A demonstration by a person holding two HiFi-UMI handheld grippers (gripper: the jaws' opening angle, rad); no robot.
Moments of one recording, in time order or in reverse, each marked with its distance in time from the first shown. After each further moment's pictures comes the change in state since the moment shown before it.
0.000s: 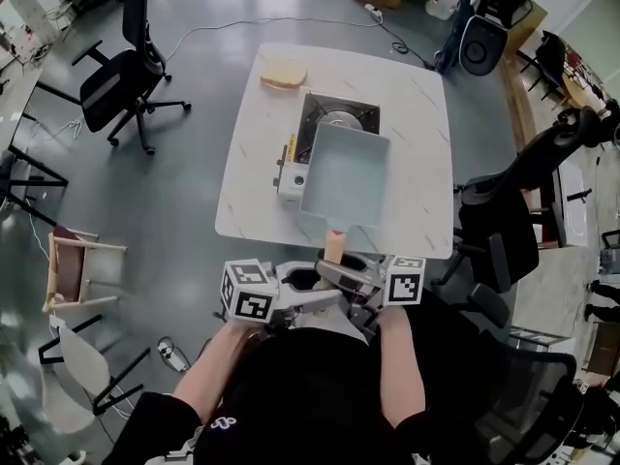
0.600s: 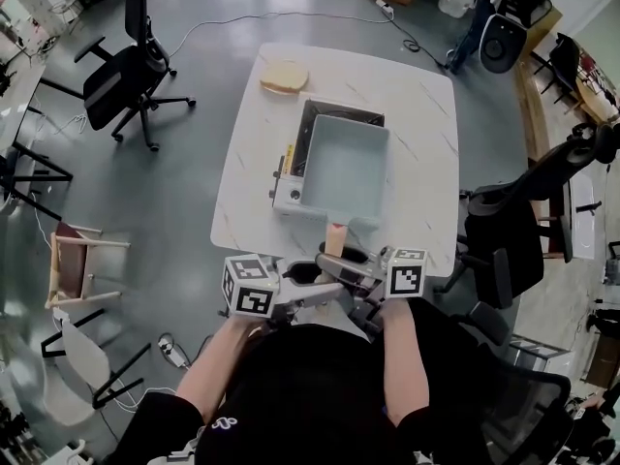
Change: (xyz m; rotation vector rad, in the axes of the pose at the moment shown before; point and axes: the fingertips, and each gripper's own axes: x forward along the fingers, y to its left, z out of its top) left arm 0.022 0.045 0.043 -0.011 -0.039 0.043; right arm 0.003 -0.036 0.051 0.012 0.052 0.024
